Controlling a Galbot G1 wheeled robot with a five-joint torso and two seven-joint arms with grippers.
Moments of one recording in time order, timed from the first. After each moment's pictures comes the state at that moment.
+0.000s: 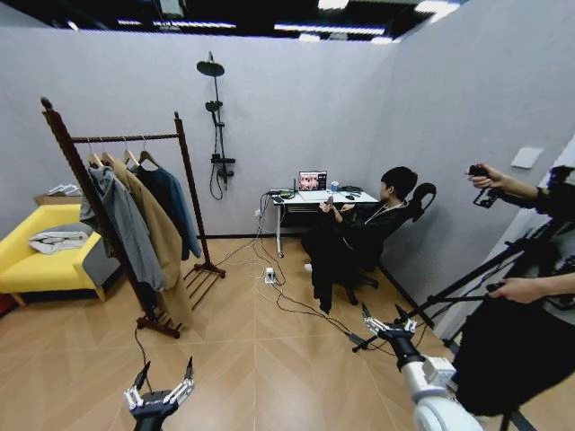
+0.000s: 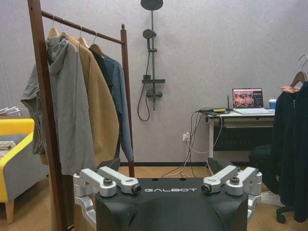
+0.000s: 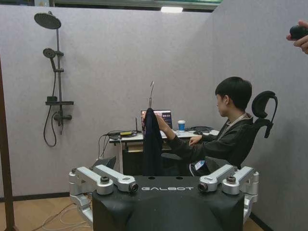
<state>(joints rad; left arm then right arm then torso) 1.81 -1.53 -0.64 -2.28 -0.09 -0.07 0.01 -1.43 1.35 0.78 2.11 0.34 -0.10 0.03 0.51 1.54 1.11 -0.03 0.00</state>
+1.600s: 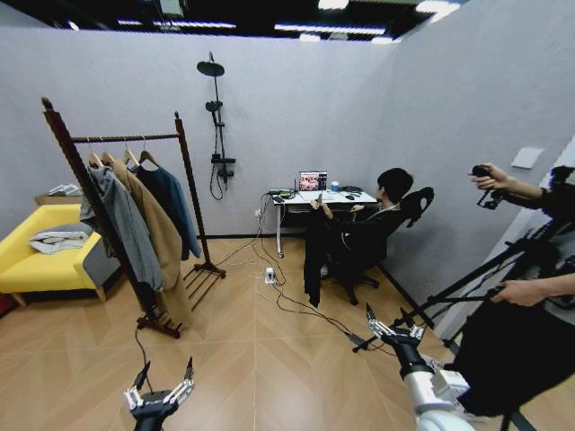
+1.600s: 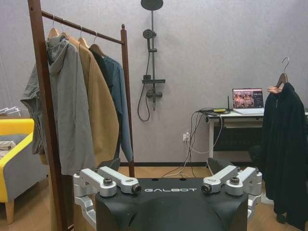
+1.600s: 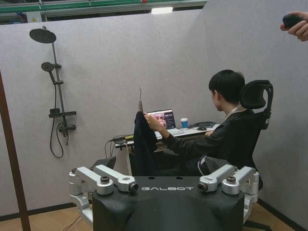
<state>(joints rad) 1.81 -1.53 -0.64 -2.28 -0.09 -0.07 0.01 -1.50 1.38 0.76 2.15 0.41 -0.05 0.05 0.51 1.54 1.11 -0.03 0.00</state>
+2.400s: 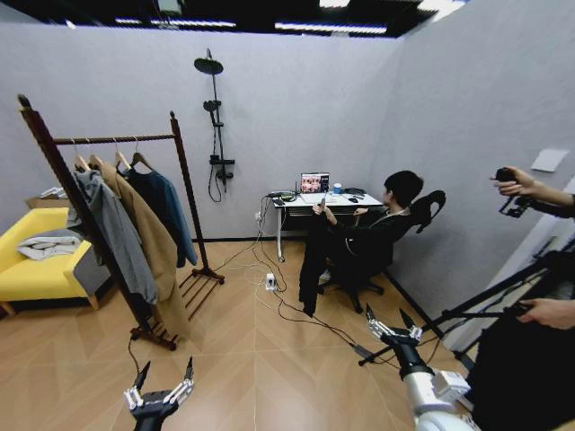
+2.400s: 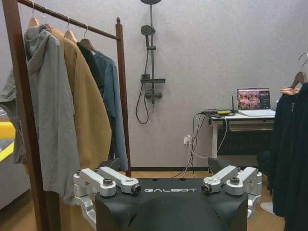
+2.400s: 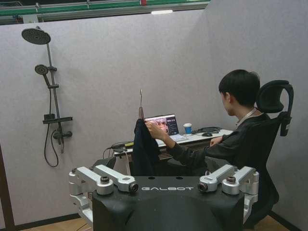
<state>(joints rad) 1.81 -1.53 -0.64 -2.28 -0.09 -0.07 0.01 -1.52 1.40 0.77 2.18 0.41 -0.03 0.04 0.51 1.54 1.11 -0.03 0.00</state>
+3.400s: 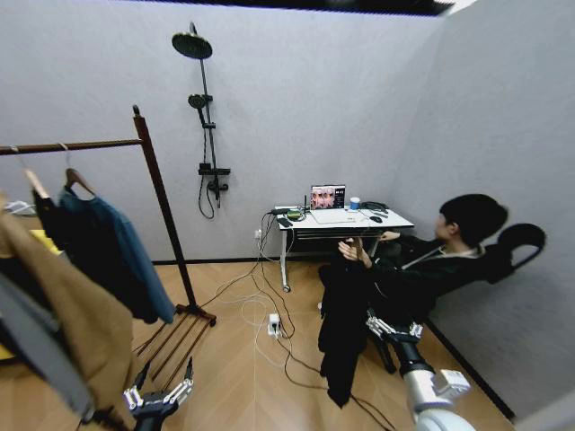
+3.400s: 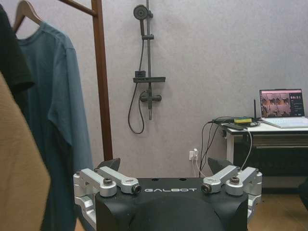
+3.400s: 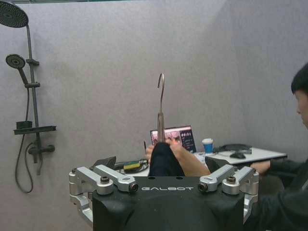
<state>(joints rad) 1.81 -1.53 -0.64 -2.28 -0.09 -0.07 0.01 -1.49 1.39 0.78 2.18 0.38 -0.01 0.04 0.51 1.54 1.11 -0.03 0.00</state>
